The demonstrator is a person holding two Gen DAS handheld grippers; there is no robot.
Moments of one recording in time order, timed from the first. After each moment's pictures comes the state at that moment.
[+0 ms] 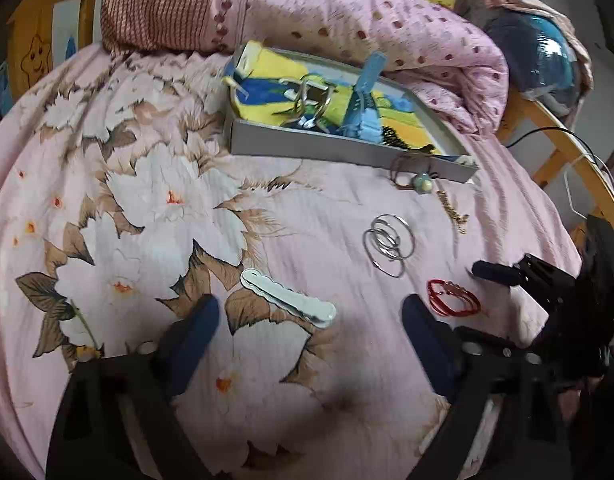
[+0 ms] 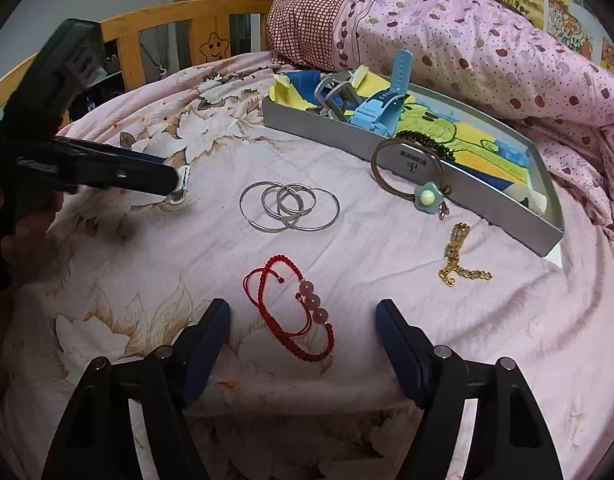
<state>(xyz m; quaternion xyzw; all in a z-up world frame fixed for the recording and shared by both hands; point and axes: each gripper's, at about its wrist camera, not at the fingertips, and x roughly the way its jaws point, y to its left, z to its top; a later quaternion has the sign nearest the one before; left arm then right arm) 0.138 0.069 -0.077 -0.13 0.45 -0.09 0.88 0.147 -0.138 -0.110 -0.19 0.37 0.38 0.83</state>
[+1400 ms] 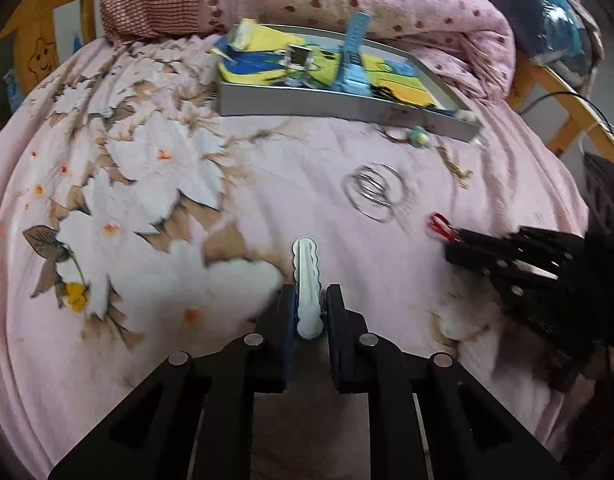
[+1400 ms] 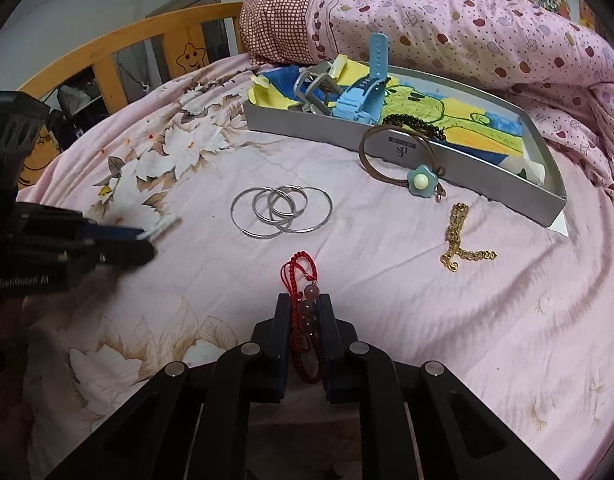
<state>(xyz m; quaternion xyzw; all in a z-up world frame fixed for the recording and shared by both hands) 0.112 0.028 -0.079 -0.09 0.48 -0.06 0.87 0.155 -0.140 -0.106 -0.14 0.40 0.36 0.83</state>
